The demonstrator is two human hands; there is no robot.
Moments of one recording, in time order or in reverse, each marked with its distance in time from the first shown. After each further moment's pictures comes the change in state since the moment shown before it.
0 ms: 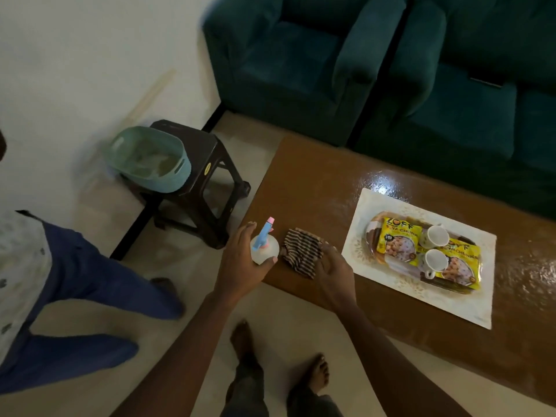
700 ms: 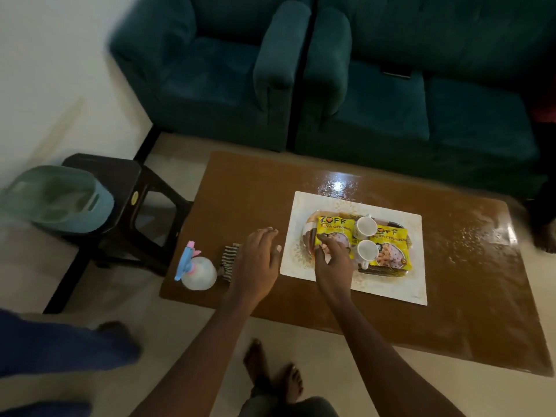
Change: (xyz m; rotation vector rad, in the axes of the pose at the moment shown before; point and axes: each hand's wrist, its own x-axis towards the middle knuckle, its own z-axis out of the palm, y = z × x) left_hand 0.031 0.136 0.126 0.205 -0.053 0.305; right_hand 0.037 0.071 -0.115 0.166 0.428 0.023
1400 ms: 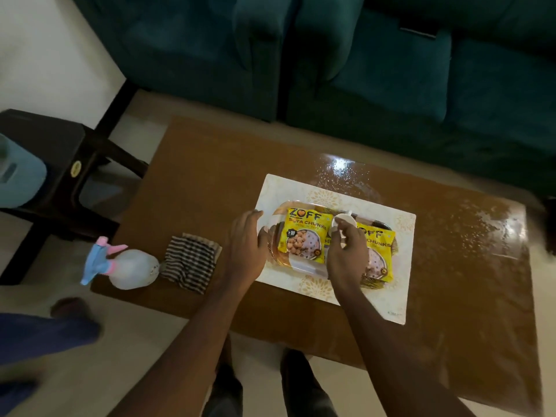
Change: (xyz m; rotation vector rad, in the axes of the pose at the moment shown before) left_hand 0.077 0.037 0.139 -0.032 -0.008 -0.223; right_hand 0.123 0.120 -0.036 0.042 0.056 0.130
